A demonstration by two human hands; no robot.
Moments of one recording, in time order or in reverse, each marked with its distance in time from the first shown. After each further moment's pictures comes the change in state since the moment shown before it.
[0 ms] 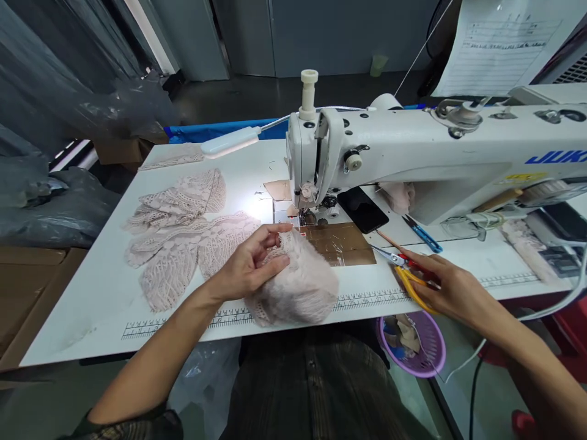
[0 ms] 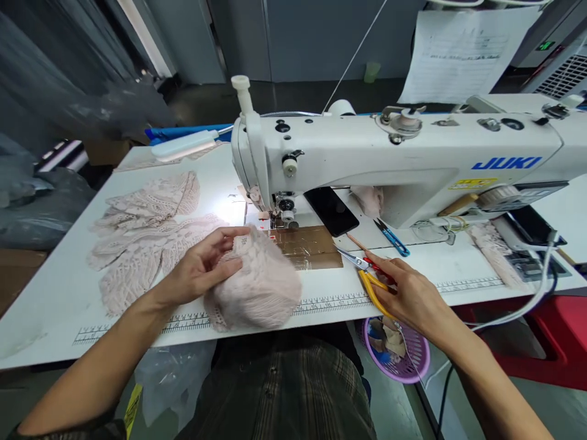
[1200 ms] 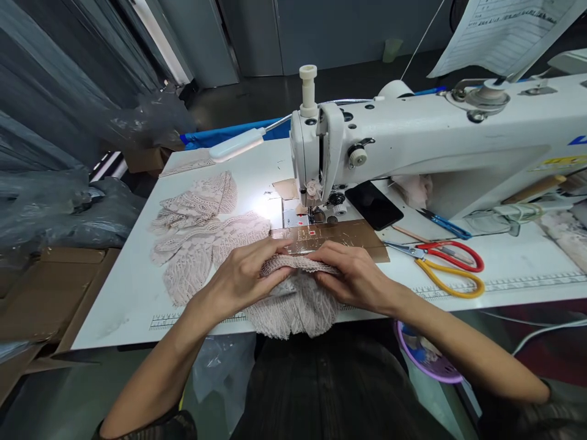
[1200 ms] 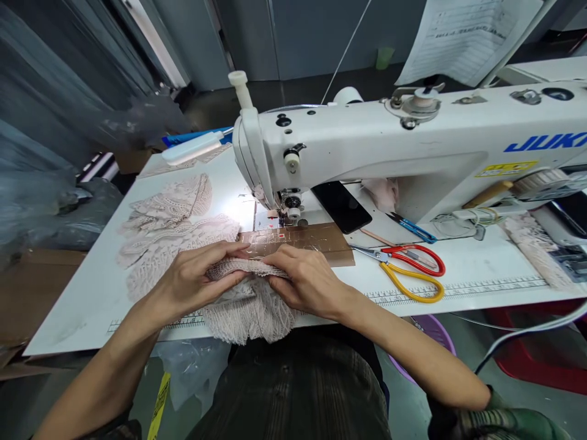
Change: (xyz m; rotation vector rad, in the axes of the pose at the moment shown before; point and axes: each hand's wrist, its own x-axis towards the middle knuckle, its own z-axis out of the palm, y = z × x) left_hand -0.013 0.018 -0.009 0.674 0.026 0.345; right_hand 0.071 -0.143 0.032 0.453 -0.002 -0.608
